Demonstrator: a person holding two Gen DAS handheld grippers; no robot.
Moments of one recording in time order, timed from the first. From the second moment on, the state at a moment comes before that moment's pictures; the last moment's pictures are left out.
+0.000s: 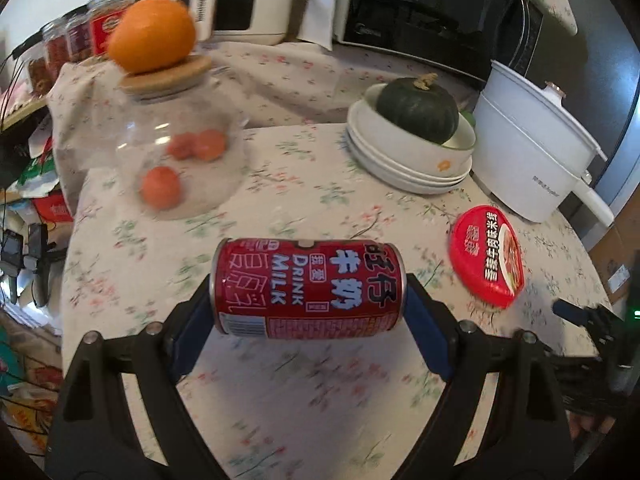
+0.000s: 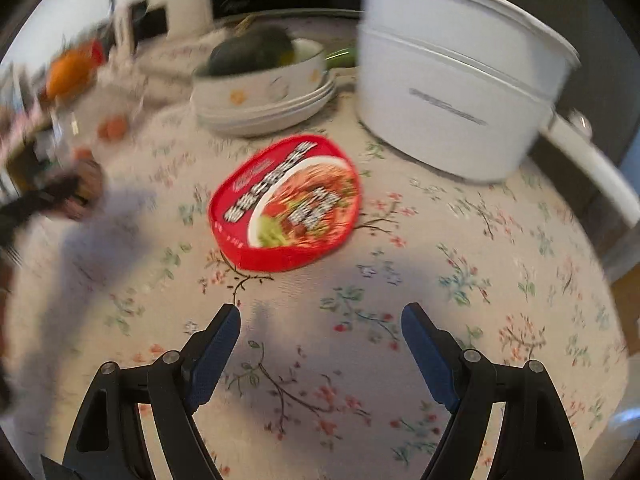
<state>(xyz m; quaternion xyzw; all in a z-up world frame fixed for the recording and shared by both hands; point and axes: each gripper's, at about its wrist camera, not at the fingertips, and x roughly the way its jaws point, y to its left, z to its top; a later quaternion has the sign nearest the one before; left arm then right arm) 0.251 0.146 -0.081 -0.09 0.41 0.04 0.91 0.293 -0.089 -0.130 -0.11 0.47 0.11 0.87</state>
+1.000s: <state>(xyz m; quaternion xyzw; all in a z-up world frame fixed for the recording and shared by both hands) 0.197 0.108 -0.050 -0.10 0.42 -0.01 0.90 0.250 -0.121 -0.043 -0.17 0.40 0.08 0.90</state>
